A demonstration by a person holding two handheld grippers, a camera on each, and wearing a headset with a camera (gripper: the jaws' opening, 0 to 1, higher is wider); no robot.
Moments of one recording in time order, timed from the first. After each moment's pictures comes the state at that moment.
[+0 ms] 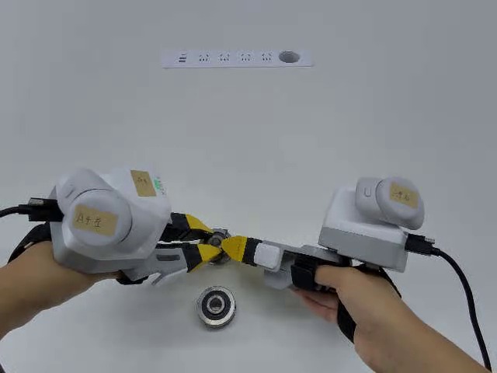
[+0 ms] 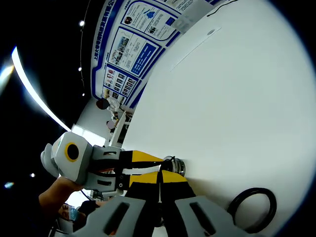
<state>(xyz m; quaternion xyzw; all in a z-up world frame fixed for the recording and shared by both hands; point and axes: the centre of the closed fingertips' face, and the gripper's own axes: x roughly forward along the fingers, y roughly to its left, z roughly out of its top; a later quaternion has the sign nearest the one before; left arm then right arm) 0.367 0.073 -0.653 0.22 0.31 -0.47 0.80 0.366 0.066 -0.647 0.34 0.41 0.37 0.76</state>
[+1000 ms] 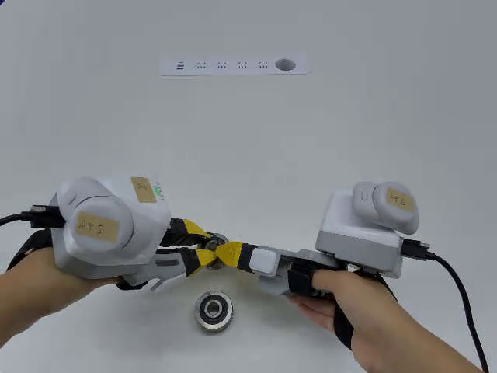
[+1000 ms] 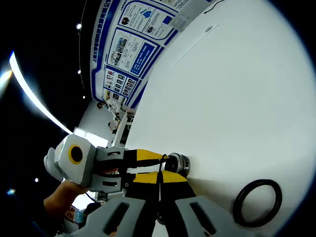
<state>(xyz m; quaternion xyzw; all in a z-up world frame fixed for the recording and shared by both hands) 0.368 0.074 -0.653 0.22 0.31 -0.46 0.80 0.361 0.068 -0.643 0.36 0.42 0.36 0.75</state>
